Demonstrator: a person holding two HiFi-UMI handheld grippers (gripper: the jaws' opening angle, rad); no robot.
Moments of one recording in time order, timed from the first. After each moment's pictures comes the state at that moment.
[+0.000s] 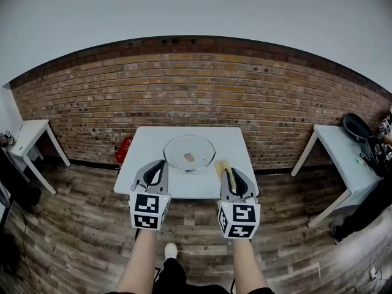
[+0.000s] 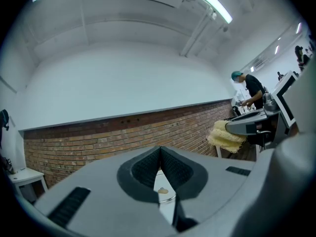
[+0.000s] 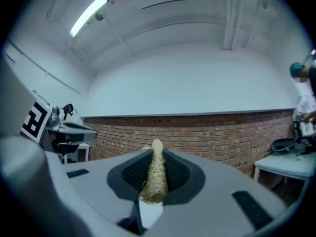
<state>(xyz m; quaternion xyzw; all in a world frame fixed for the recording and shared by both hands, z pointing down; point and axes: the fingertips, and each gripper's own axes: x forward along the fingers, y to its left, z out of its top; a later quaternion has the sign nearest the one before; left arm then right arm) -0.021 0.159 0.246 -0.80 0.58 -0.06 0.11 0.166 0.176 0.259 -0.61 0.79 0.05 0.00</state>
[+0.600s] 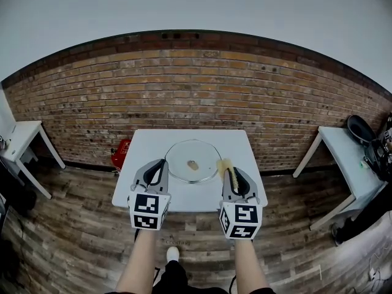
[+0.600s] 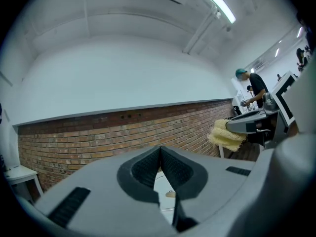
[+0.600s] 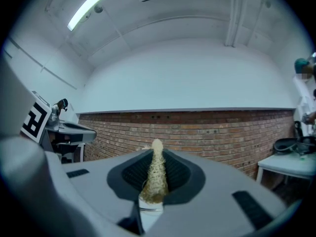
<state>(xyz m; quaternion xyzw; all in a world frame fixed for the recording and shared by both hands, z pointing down) -0.056 0.062 0.264 -0.81 0.57 -0.06 0.10 0.136 0.083 0.273 -0.62 0.78 0.05 -0.01</state>
